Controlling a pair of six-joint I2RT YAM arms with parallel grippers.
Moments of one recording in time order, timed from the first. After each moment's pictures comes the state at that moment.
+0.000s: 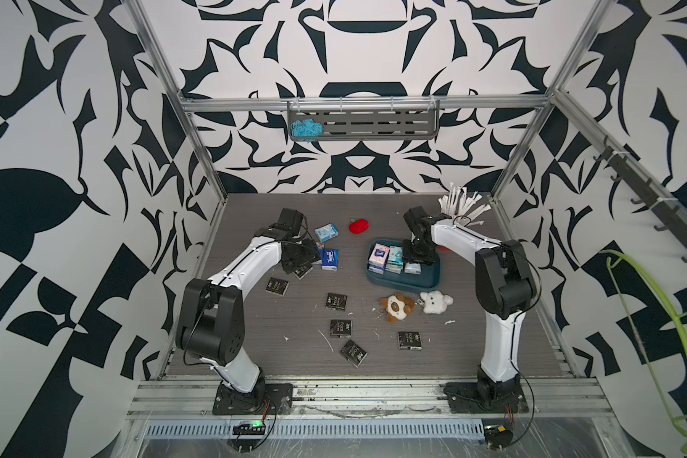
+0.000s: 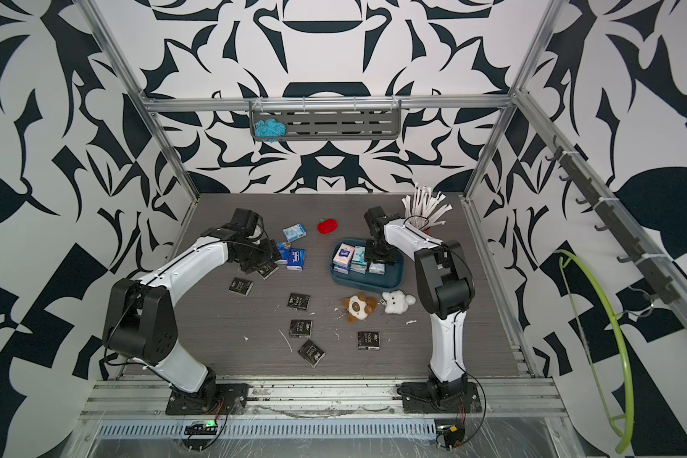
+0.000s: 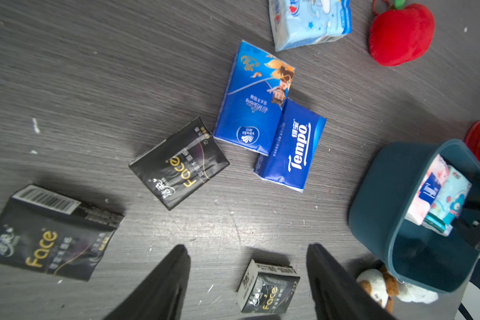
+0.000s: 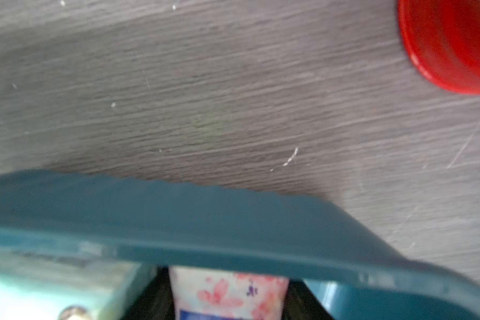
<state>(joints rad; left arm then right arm) -0.31 1.64 1.22 -0.72 0.17 -0.60 0.34 2.03 1.52 -0.86 0.03 0.50</state>
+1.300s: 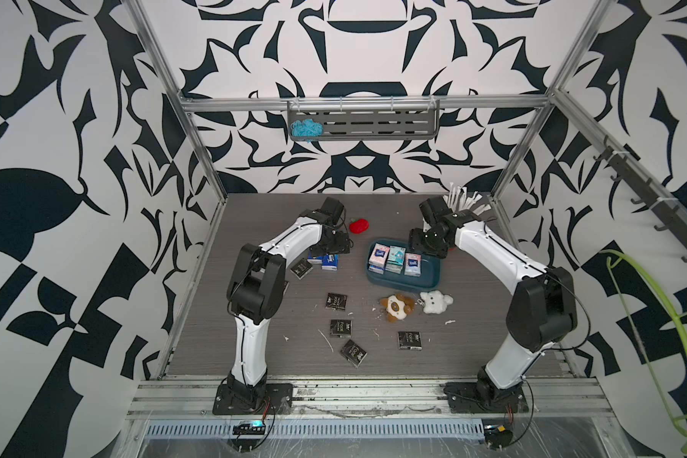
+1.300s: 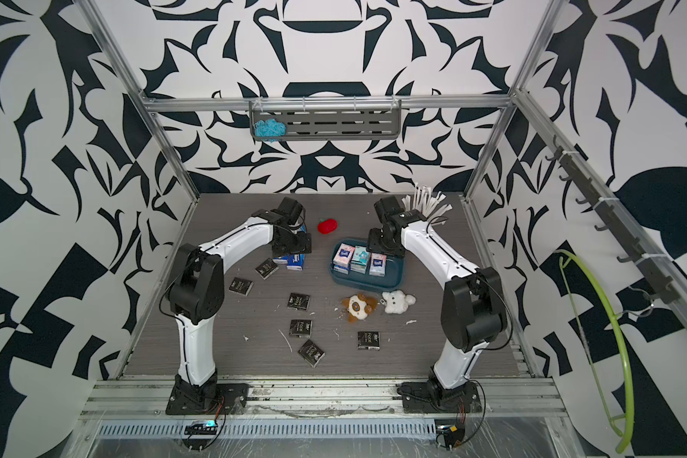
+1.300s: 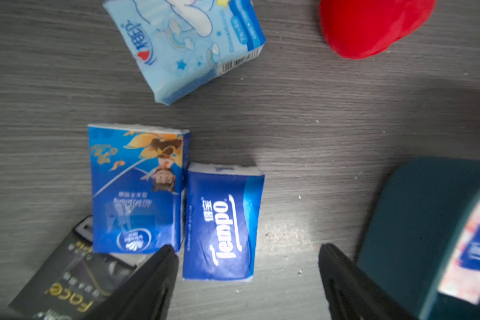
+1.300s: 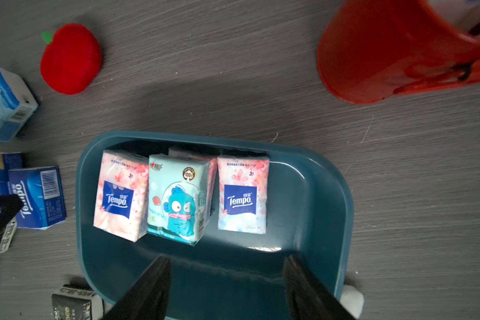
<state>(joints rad) -0.48 2.06 1.65 -0.81 0.01 -0.47 0.34 1.73 1.44 -0.88 0.00 0.53</state>
